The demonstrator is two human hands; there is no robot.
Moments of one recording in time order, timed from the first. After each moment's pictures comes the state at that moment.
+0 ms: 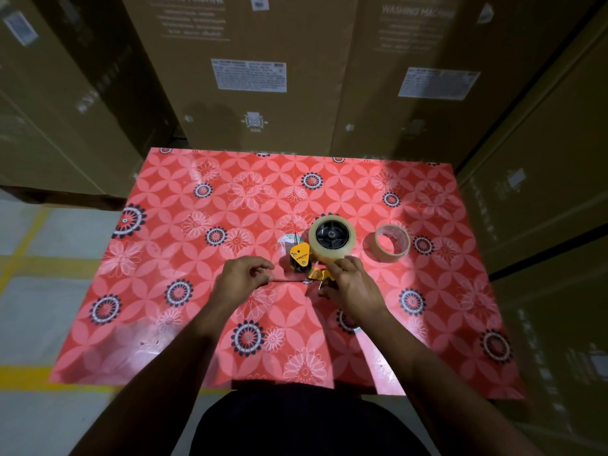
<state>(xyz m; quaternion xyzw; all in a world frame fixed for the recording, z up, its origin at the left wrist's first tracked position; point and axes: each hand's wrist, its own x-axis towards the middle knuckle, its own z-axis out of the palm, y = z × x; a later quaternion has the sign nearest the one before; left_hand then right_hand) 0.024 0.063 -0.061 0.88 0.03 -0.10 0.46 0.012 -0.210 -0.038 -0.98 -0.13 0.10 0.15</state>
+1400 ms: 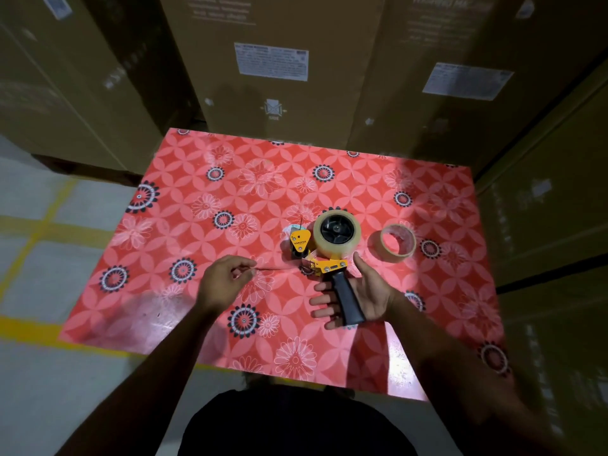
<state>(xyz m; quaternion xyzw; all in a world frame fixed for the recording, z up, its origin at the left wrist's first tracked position) -0.026 0.071 -0.051 0.89 0.12 -0.05 0.44 0.031 -0.258 -0.074 -0.28 0.12 0.62 0.72</state>
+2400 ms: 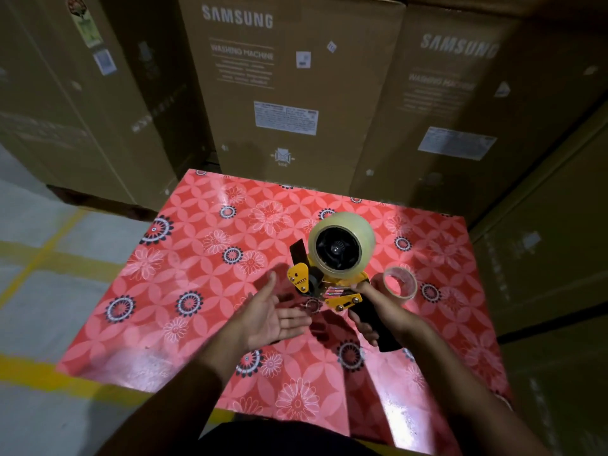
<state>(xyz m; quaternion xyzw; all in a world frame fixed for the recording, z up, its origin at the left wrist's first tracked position) -0.006 0.018 -0.016 0.38 0.27 -0.32 0.82 0.032 -0.246 0.042 -0.66 0.08 0.47 0.58</state>
